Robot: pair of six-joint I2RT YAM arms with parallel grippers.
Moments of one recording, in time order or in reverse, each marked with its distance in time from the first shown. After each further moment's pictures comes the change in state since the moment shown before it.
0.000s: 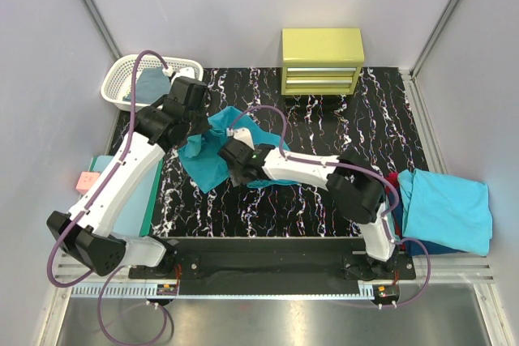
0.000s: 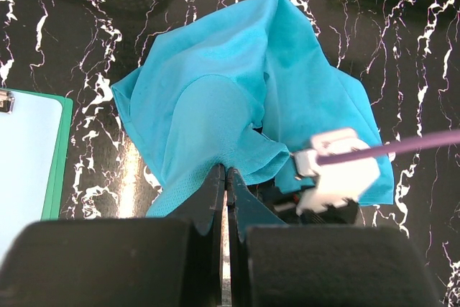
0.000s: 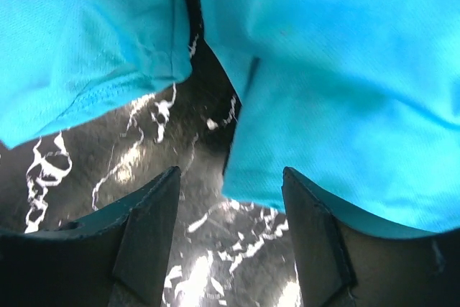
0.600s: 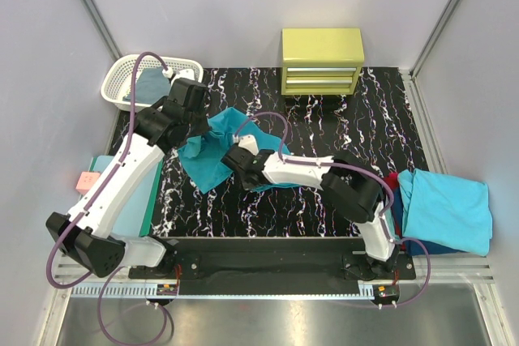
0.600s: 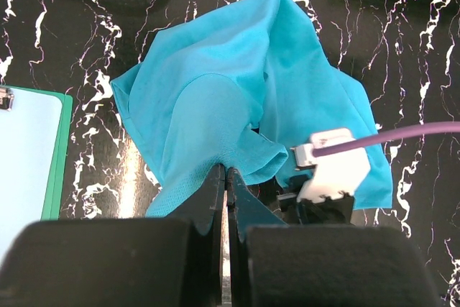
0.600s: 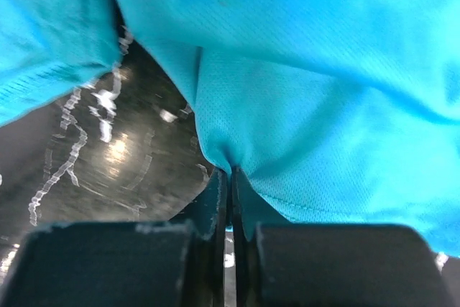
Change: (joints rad) left arm 0.000 -0.010 -0.015 0.000 0.005 0.000; right arm 0.000 0.041 -0.051 0.012 0.033 0.033
